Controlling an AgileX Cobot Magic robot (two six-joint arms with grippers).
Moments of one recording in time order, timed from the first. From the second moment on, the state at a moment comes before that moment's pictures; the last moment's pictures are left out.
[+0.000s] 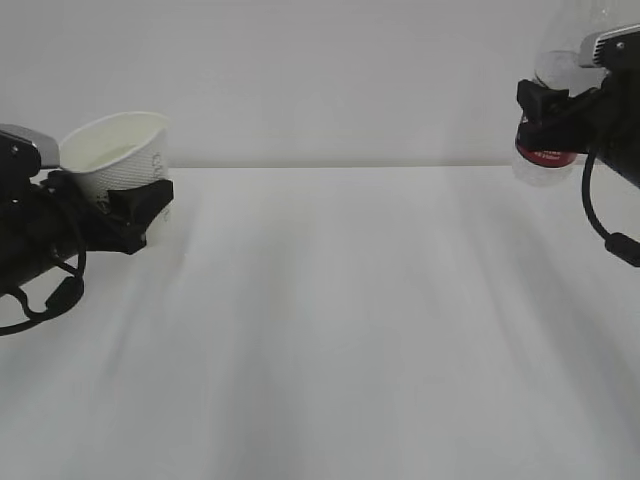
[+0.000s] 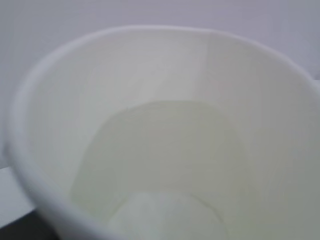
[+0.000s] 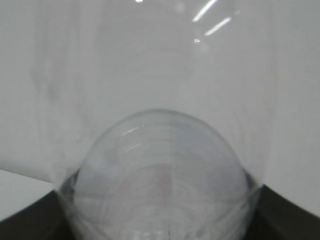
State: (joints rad) left arm -0.15 1.88 -0.60 0.40 -1.11 -0.21; right arm 0.06 1.72 -0.77 -0.12 -0.80 -0.09
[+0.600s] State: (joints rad) left arm -0.09 1.88 -0.60 0.32 -1.11 -0.20; right arm 0.06 1.77 -0.77 -0.12 -0.78 -0.05
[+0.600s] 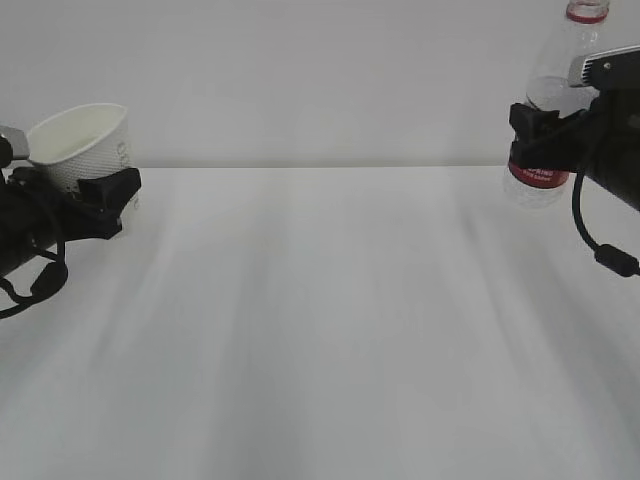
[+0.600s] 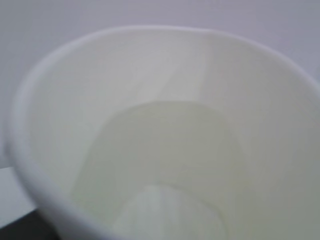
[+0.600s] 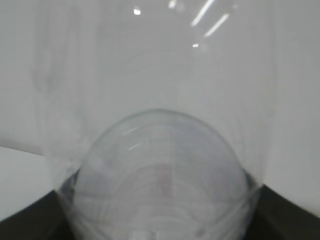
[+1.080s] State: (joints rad) left arm -0.09 1.88 -0.60 0.29 -1.11 -0.18; right arm 0.06 1.86 -0.77 -0.12 -0.78 -0.02
